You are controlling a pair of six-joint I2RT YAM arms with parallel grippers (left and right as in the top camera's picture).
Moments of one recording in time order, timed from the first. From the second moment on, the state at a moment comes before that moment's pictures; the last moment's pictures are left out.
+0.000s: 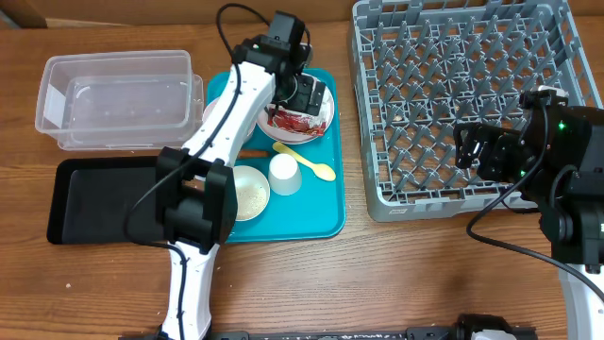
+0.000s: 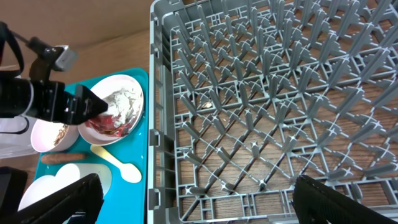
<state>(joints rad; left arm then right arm) -0.36 2.29 2.07 -0.99 0.08 -0.07 -0.08 1.06 1.26 -0.93 -0.22 0.17</state>
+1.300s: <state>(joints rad) -0.35 2.51 2.46 -1.21 0.00 0.18 -0.08 1.06 1.26 -0.94 -0.25 0.17</state>
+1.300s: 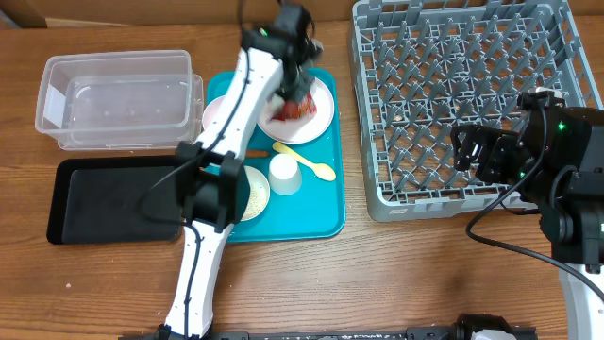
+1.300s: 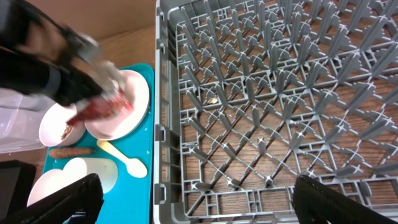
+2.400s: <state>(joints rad) 0.32 2.50 2.67 -1.52 -0.02 -0.08 -0.08 1.06 1.26 -0.94 -0.26 0.17</state>
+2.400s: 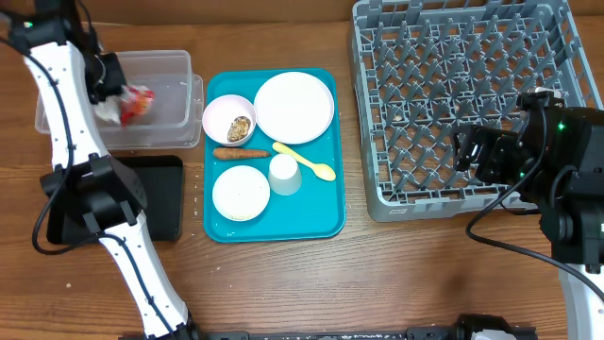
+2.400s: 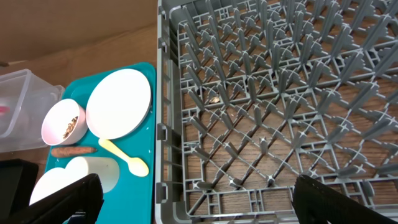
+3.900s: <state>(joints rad) -0.22 2.16 2.46 -1.69 0.24 0.00 -0.08 1.06 1.26 -0.95 -0.26 0.17</state>
